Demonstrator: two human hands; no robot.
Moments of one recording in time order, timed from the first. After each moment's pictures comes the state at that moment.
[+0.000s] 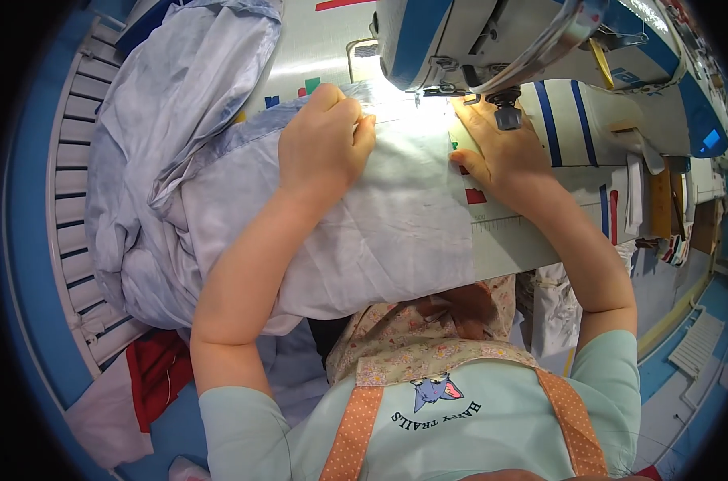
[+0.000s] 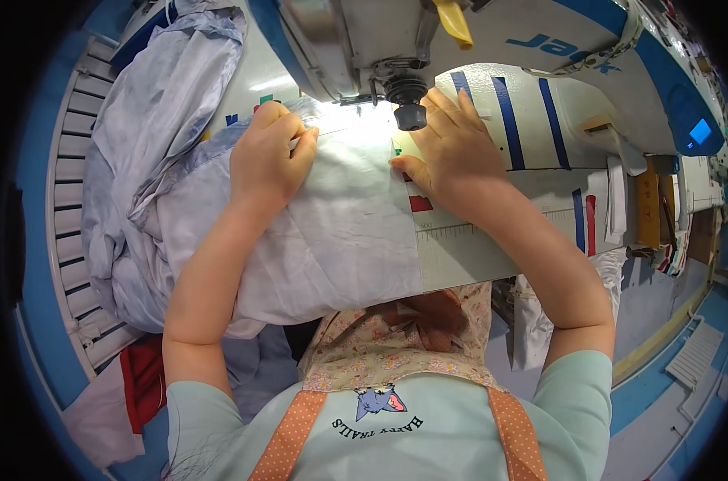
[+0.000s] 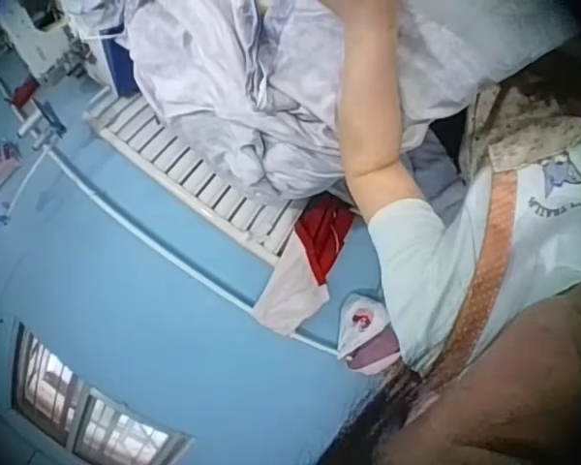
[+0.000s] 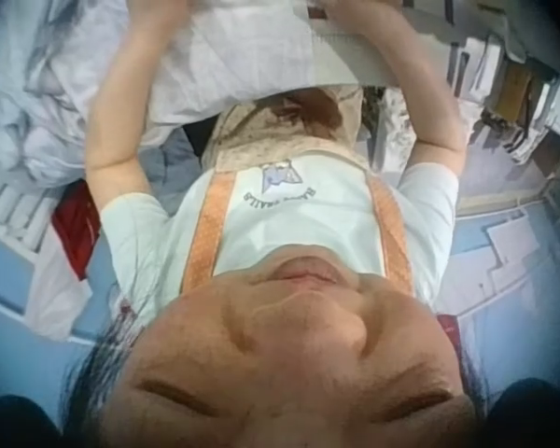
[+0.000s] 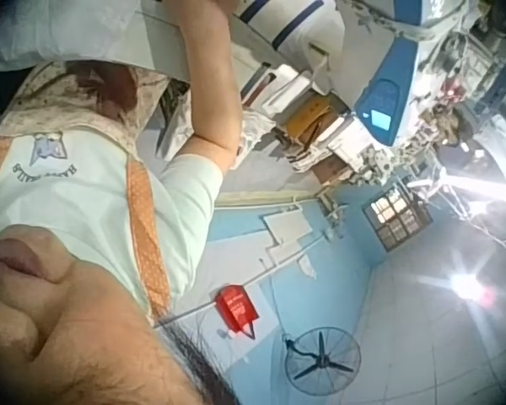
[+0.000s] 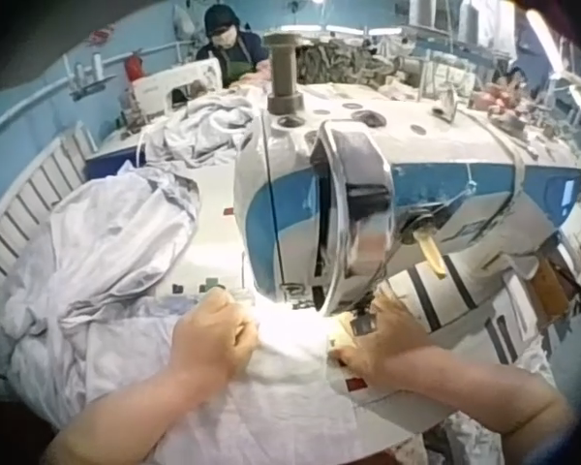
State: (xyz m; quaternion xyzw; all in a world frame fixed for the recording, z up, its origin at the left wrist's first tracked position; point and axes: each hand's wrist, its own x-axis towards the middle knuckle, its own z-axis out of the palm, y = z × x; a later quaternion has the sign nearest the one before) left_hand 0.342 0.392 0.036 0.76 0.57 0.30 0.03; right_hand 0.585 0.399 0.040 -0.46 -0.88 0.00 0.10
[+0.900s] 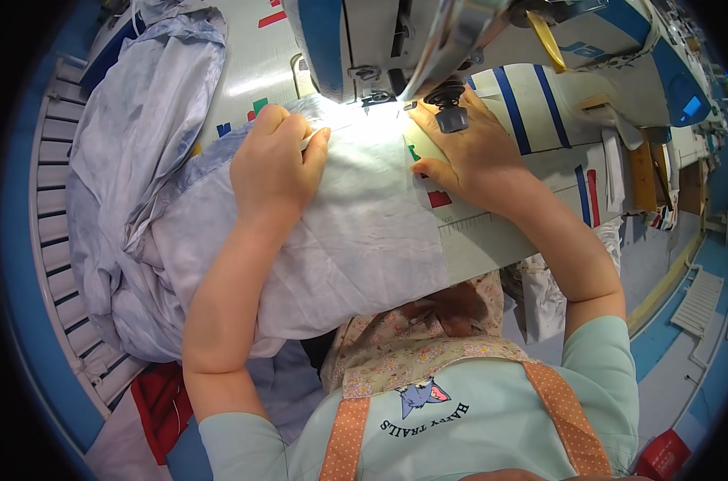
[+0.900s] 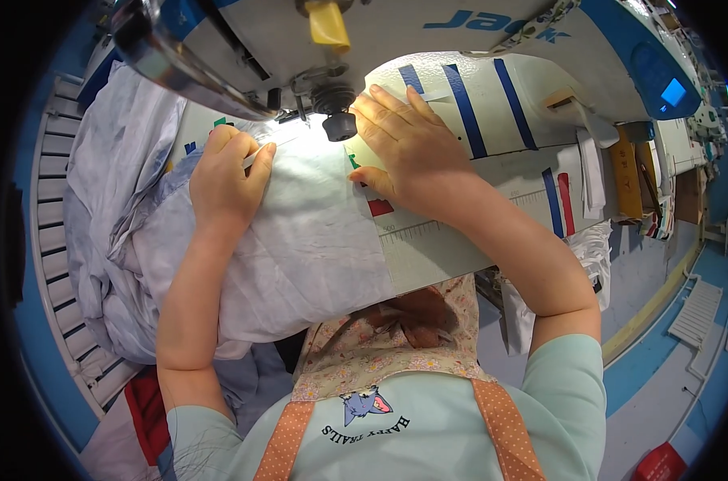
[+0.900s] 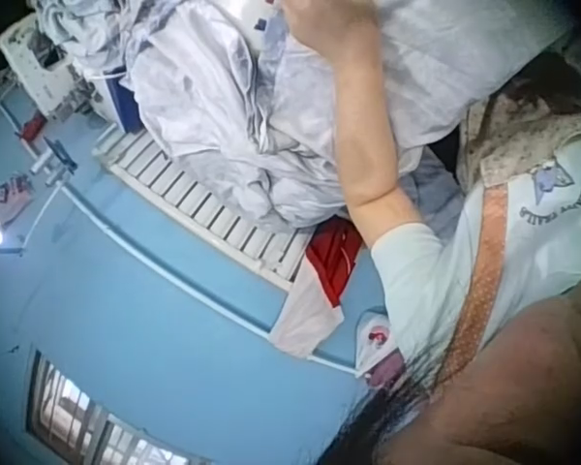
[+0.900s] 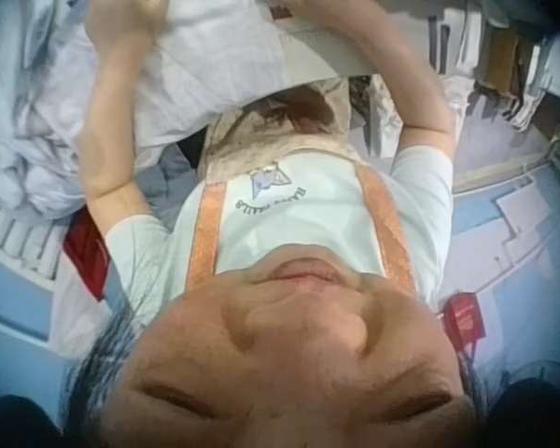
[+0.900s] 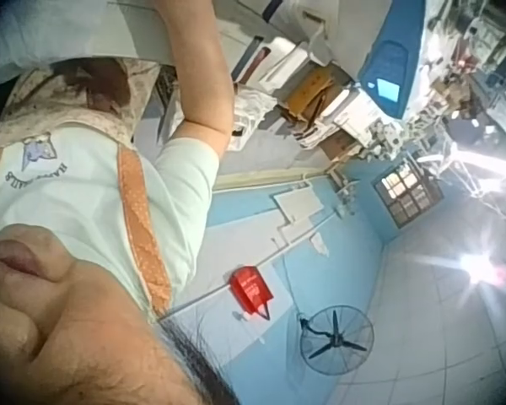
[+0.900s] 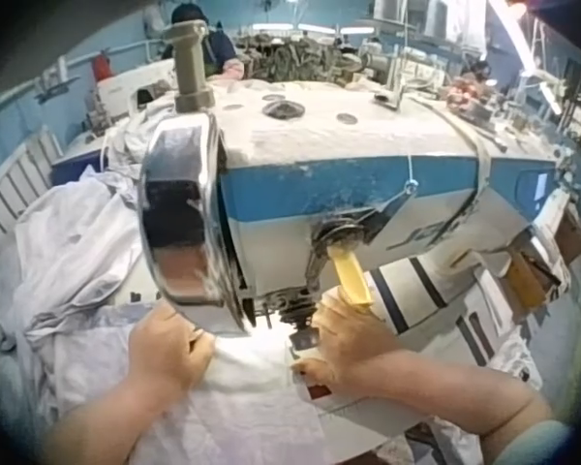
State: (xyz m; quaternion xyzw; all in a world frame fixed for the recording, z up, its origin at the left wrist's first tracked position) left_hand 0.345 0.393 0.040 0.76 0.59 0.26 0.02; right_hand 0.591 0.395 0.042 -0.43 -0.89 0.04 0.14
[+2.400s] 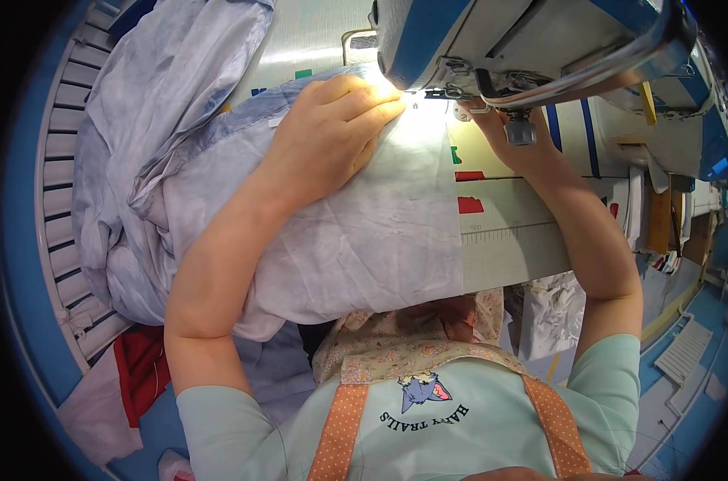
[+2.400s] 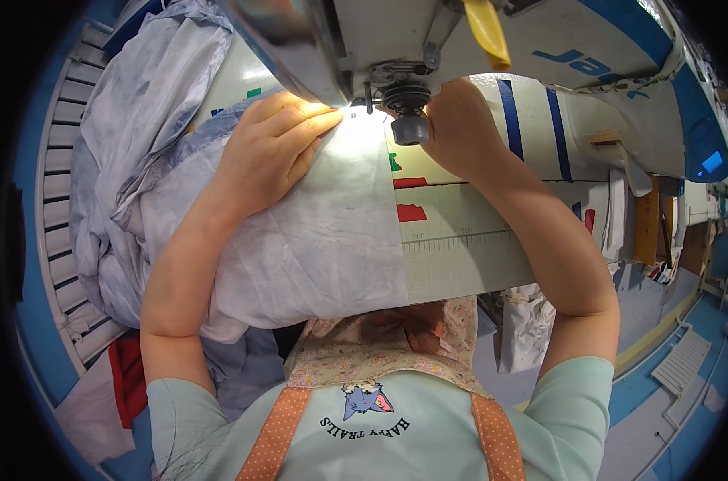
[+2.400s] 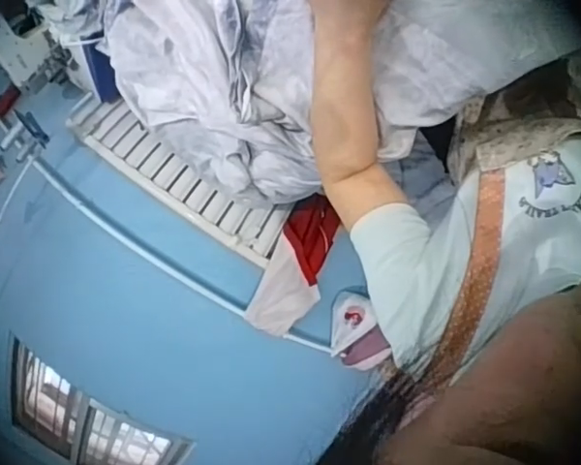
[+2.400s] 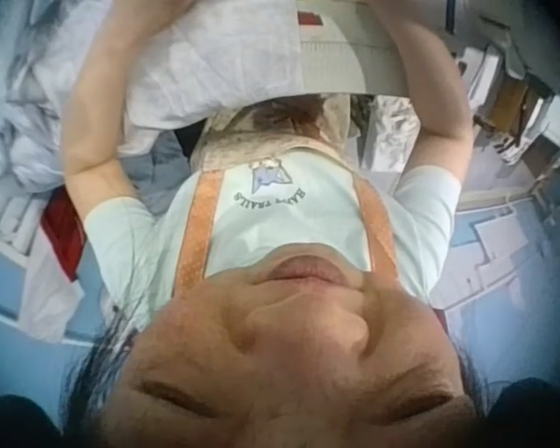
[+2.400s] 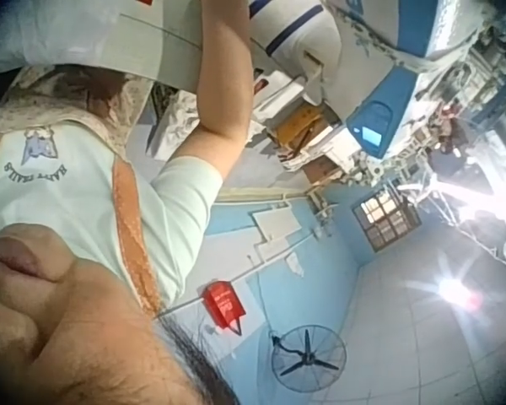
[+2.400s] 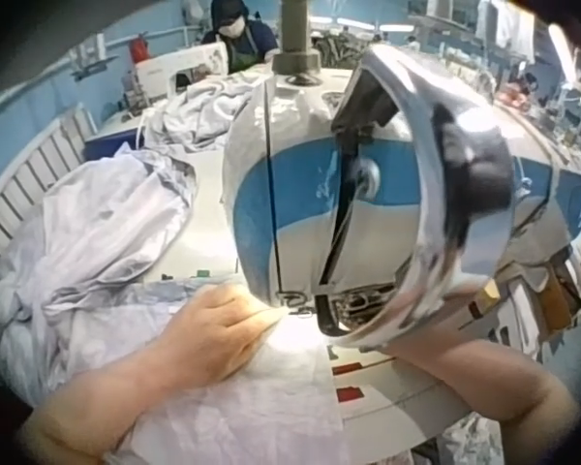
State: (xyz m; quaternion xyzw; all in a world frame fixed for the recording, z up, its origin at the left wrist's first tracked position) left_hand 0.334 0.411 0.037 0.90 0.35 0.27 0.01; right_hand 0.606 0.447 0.006 -0.30 -0.88 -0.36 -0.07
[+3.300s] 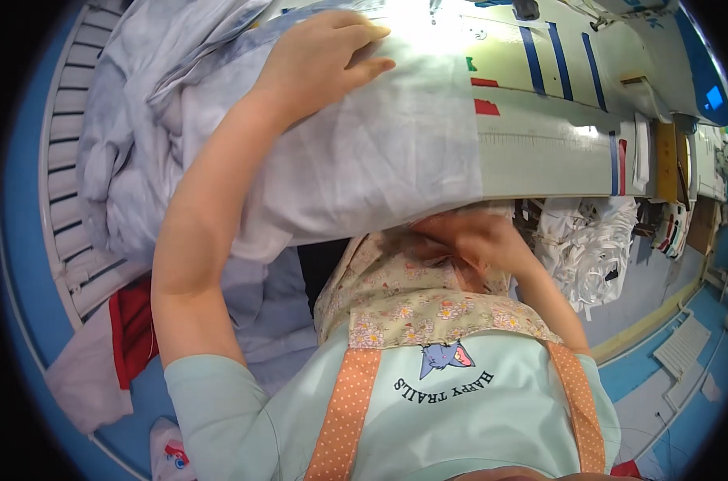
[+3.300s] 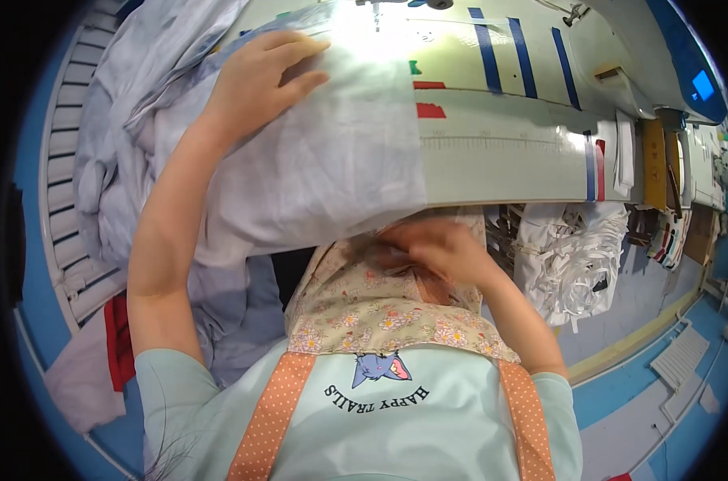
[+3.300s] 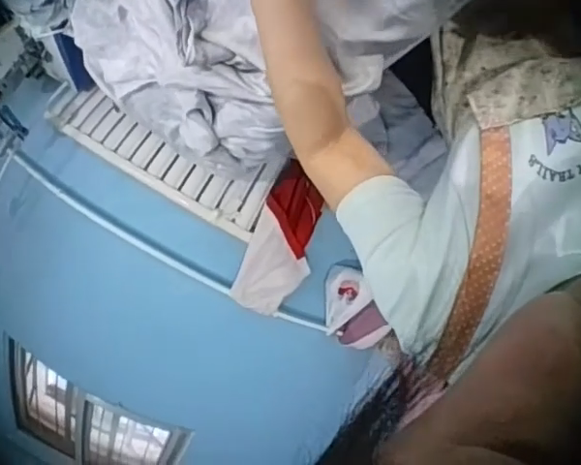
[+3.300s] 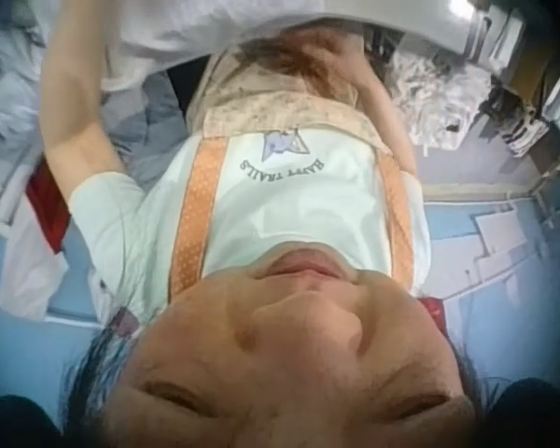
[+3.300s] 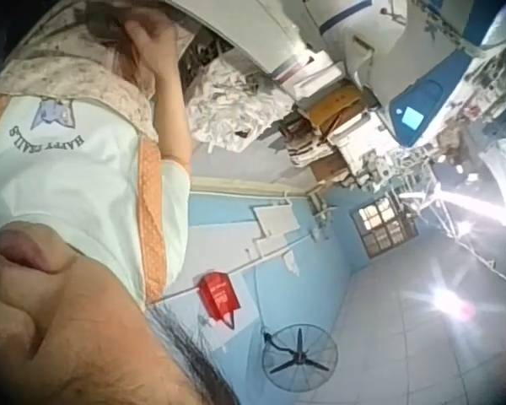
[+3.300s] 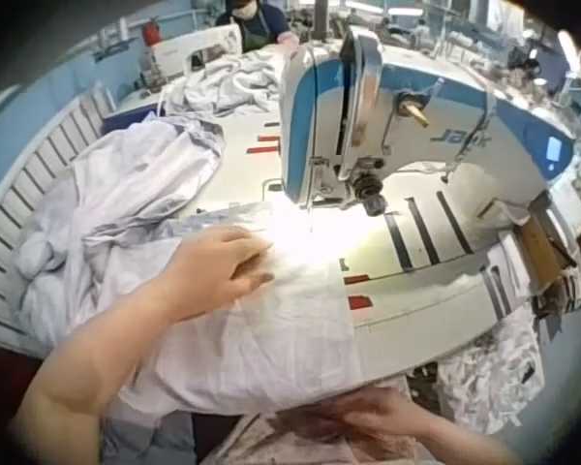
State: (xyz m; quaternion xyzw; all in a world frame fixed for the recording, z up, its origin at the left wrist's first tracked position) left_hand 0.314 0.370 0.061 0.85 0.48 0.20 0.08; right_hand 0.619 0.221 -0.009 -0.41 -0.66 0.61 0.15
